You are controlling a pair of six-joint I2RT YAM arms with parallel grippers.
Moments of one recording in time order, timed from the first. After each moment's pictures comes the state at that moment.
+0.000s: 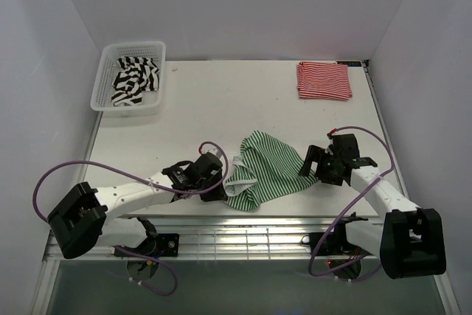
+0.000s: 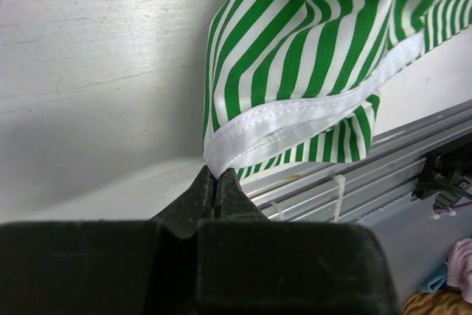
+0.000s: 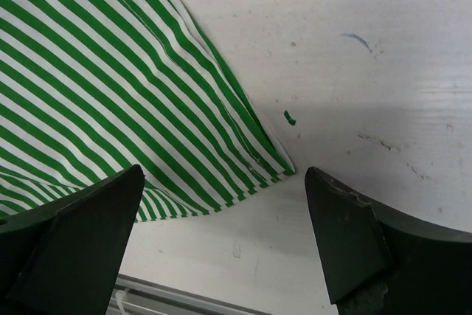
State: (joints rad) left arm -0.92 1.25 0.60 -0.34 0.02 -0.91; right arm 0.14 1.10 0.50 -0.45 -0.20 0.36
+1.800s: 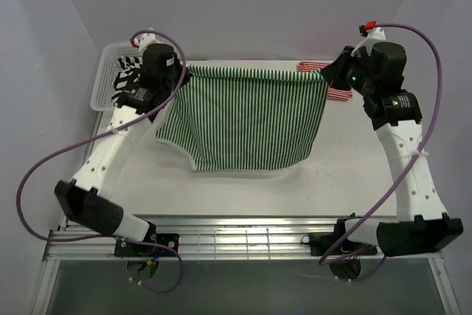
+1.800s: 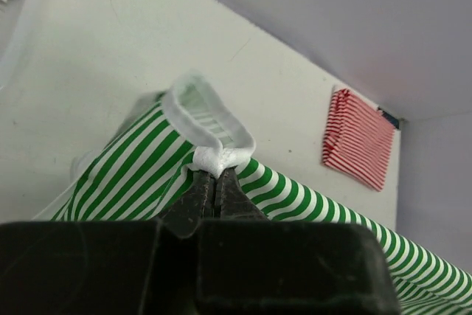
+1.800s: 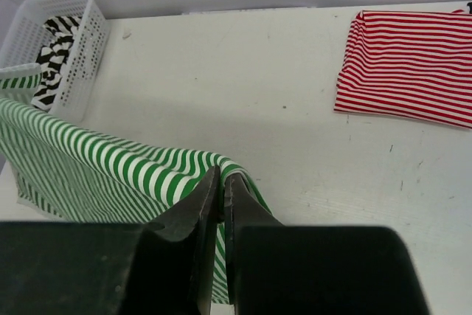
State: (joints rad) left arm -0.41 1.40 1.57 -0.53 -0.34 -0.75; right arm 0.13 1.22 1.51 -0.56 -0.23 0.28
